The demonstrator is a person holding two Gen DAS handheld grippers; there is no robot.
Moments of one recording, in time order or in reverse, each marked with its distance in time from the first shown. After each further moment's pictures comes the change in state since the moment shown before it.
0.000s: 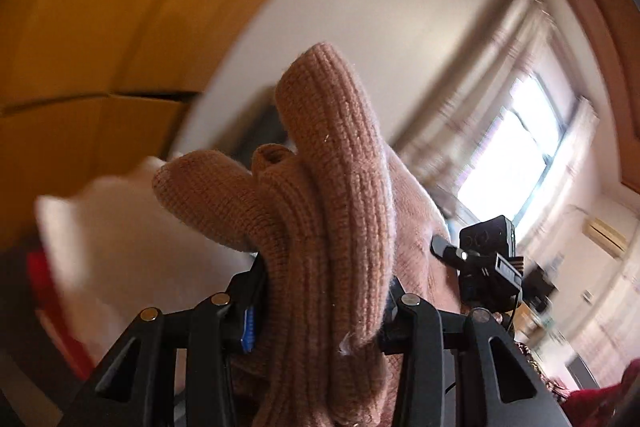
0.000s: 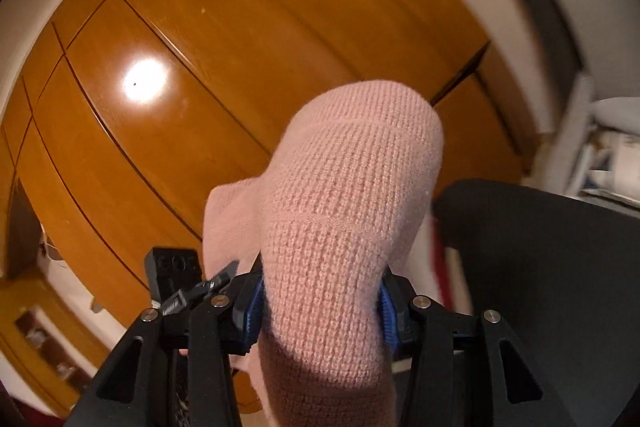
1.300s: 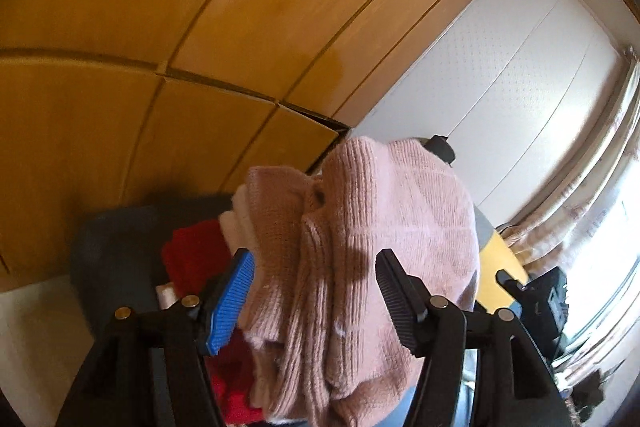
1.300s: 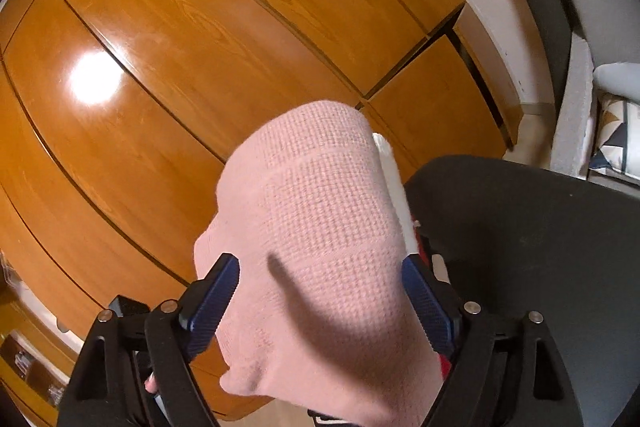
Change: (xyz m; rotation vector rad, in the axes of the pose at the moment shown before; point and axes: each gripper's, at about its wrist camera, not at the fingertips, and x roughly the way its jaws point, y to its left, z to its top) left arm -0.030 0.108 -0.038 -0.223 -0.190 0.397; right arm 0.126 -0.073 -0.001 0.066 0.049 -0.152
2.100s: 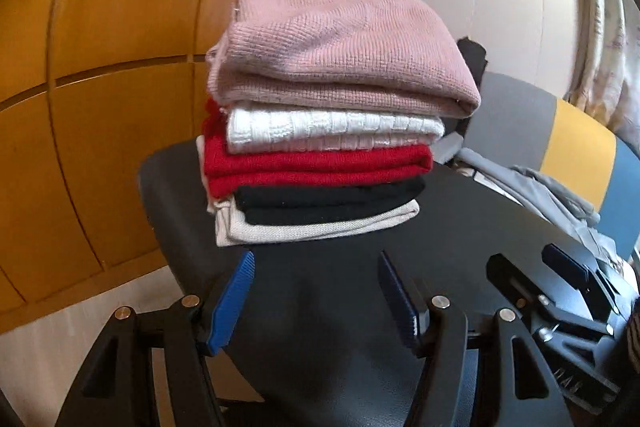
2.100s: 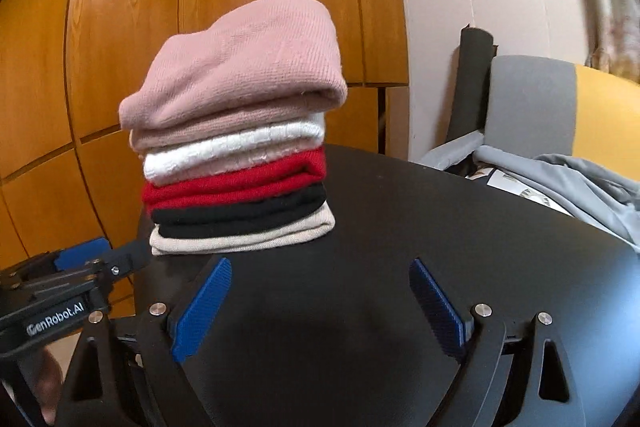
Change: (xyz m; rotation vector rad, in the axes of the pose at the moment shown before) left arm -0.019 -0.079 -0.282 0.352 -0.056 0.408; right arm -0.076 -0.005 -0.278 -0.517 -0.193 -0.539
